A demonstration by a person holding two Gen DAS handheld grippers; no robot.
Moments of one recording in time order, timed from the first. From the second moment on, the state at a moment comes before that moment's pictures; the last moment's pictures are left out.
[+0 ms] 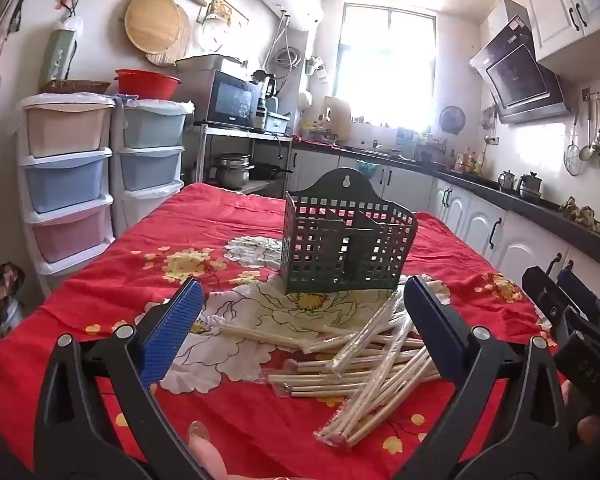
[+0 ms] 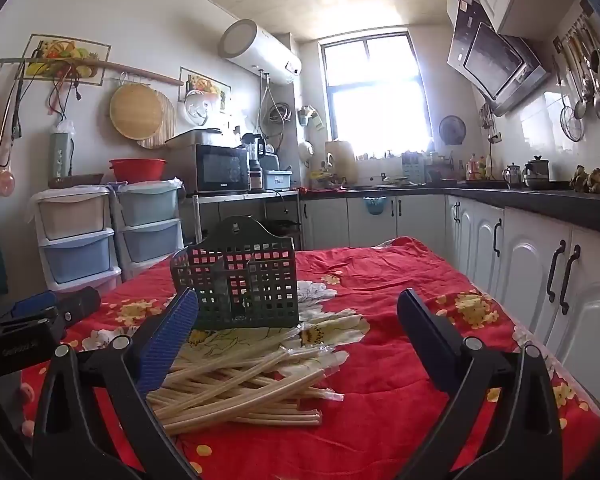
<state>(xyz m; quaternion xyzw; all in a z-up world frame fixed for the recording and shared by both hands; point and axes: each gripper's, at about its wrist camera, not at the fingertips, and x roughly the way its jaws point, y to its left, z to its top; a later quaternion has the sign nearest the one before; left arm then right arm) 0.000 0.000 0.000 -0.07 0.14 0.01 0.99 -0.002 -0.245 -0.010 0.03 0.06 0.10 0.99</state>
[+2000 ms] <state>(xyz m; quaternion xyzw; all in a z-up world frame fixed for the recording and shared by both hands) 0.002 0.007 -0.007 -0.10 0.16 0.01 0.98 0.004 -0.237 -0.012 0.01 0.08 0.12 0.99</state>
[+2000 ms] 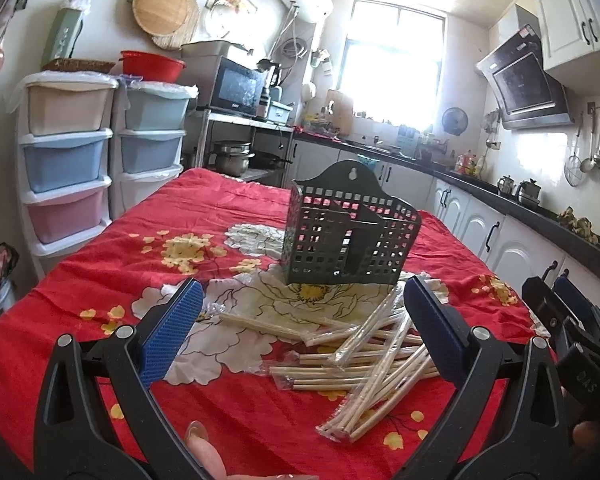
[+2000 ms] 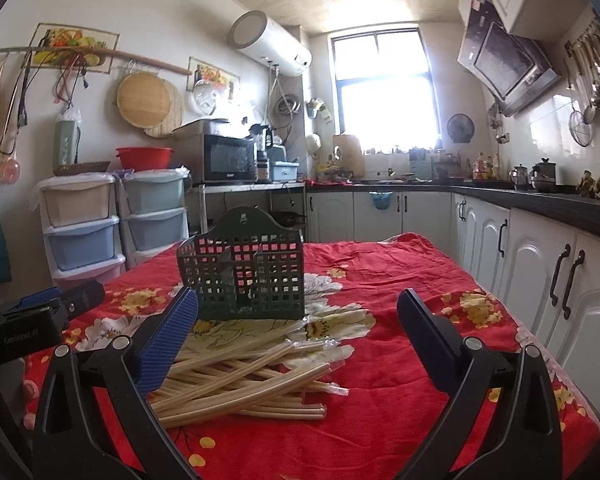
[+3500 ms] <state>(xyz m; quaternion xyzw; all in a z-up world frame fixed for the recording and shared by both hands) 0.102 0.091 -0.071 -0.29 0.39 -0.03 0.87 0.140 -0.267 -0.066 0.13 0.40 0.15 0.90</state>
